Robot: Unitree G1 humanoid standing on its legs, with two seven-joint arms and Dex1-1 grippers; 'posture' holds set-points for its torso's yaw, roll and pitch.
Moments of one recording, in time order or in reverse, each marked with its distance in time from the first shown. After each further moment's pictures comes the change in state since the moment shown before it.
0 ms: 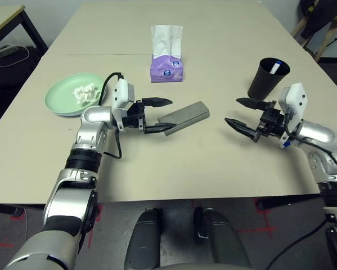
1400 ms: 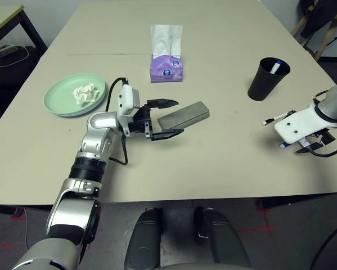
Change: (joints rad) left arm 0.069 -0.002 -0.015 -0.147 -0.023 0.060 0.103; right arm -0.477 -0.316 0.546 0.630 -0.785 -0.800 0.469
